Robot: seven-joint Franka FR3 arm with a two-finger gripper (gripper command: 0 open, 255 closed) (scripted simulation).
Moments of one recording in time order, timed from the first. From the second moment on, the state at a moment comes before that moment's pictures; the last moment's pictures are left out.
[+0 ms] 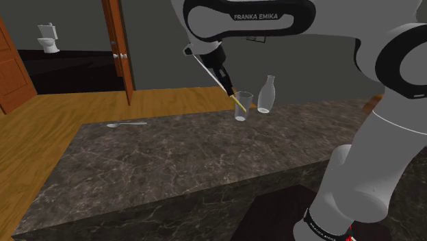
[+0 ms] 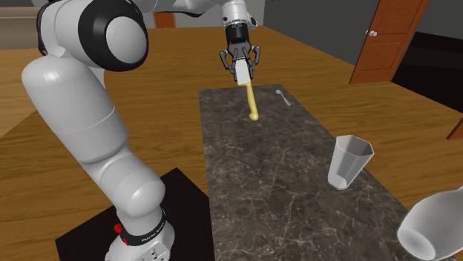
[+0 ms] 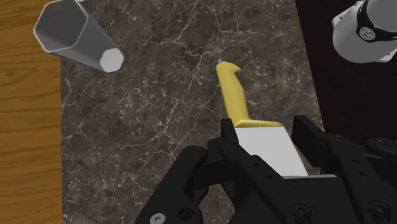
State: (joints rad) arm 0.11 -0.09 0.13 -1.66 -0.41 1.22 -0.68
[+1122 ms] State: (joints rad) arm -0.01 -0.29 -0.06 -1.84 -0.52 1.35 -0.97
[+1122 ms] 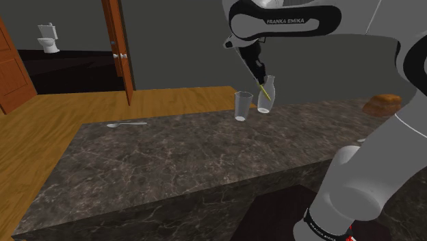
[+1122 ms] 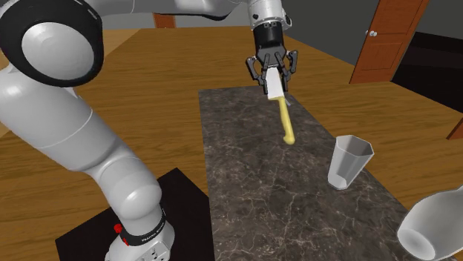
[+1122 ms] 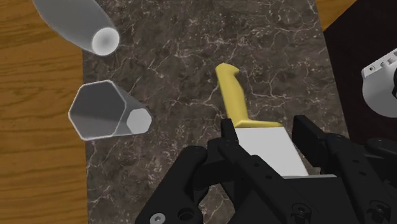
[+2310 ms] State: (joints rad) arm -0.17 -0.27 -0.38 -1.86 -0.64 1.63 -1.35
